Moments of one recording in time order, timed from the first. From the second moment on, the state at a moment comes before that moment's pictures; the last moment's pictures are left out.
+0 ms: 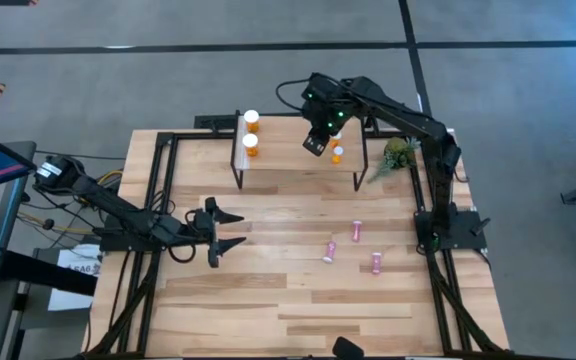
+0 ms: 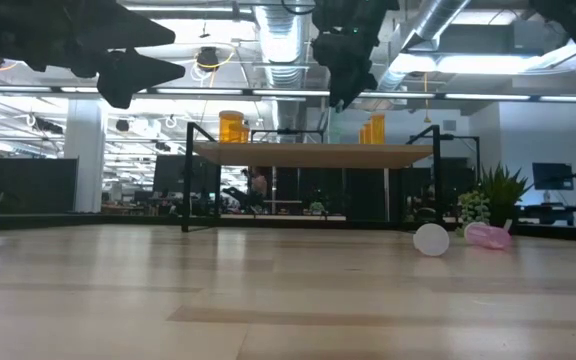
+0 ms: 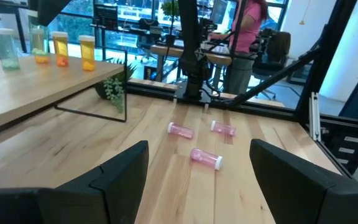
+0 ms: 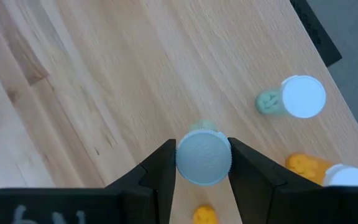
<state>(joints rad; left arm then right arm) -0.42 1.02 0.21 0.75 -0.56 -0.18 -0.51 1.95 2.11 -1.30 -0.05 0.02</state>
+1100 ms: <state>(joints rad) -0.42 1.02 0.21 0.75 -0.56 -0.19 -0.51 1.95 2.08 -1.30 -0.05 0.01</state>
